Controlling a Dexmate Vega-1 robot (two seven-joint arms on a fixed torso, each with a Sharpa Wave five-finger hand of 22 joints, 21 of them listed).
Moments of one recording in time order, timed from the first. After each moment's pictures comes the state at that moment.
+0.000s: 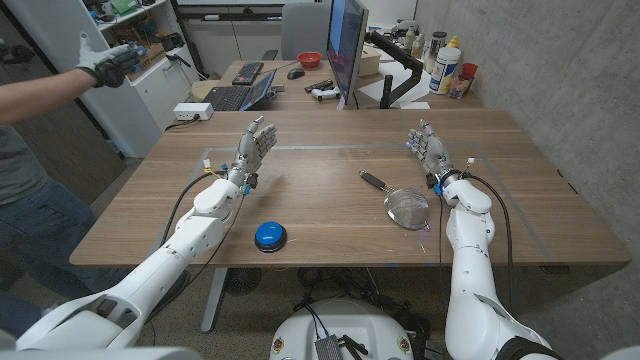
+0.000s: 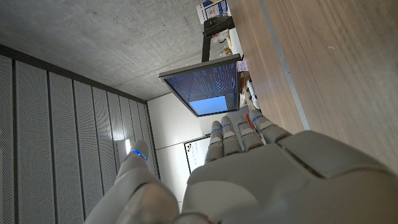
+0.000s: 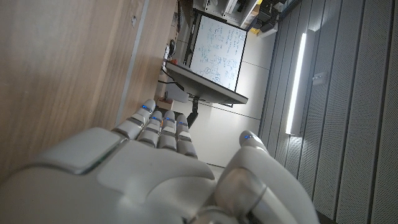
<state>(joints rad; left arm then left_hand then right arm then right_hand) 0.82 0.53 0.39 -1.29 -0.64 -0.29 -0.05 0.04 -0.14 0.41 -0.12 0.52 0.14 0.08 0.20 0.18 0.14 0.01 0.20 0.18 0.07 -0.01 0.19 0.18 0.08 -0.04 0.20 0.17 -0.81 0.24 0.47 -1.34 -0.20 0.13 0.57 0.21 0.00 0.16 0.06 0.50 0.16 0.13 0.19 0.18 0.14 0.12 0.22 0.18 0.08 0.07 0.18 0.18 0.14 -0.04 0.26 0.18</state>
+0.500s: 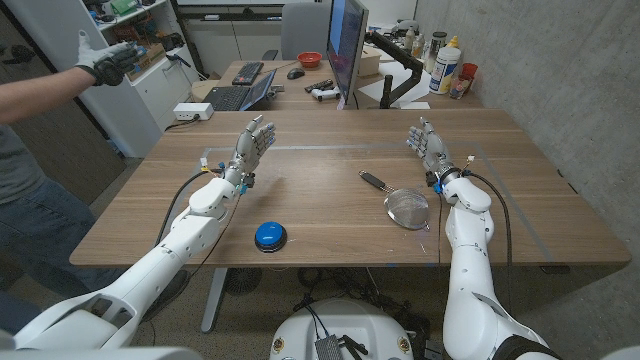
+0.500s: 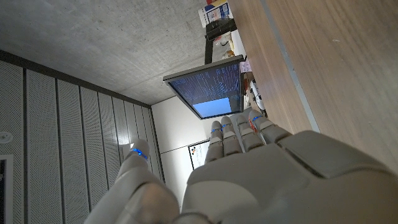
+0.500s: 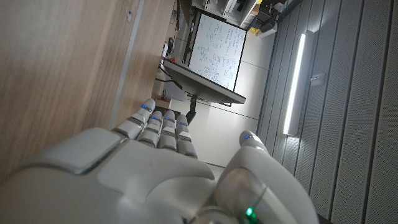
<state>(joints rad) 0.82 0.55 0.38 -1.29 -0.64 -0.31 -0.08 0.05 -0.14 0.41 -0.12 0.53 0.14 0.08 0.20 0.18 0.14 0.01 0.20 0.18 0.07 -0.01 0.19 0.18 0.08 -0.04 0.20 0.17 -0.80 0.25 0.47 -1.35 -0.22 0.13 0.56 0.21 0.00 0.16 0.06 0.50 0.17 0.13 0.19 0.18 0.14 0.12 0.22 0.18 0.08 0.07 0.18 0.18 0.15 -0.04 0.26 0.18</state>
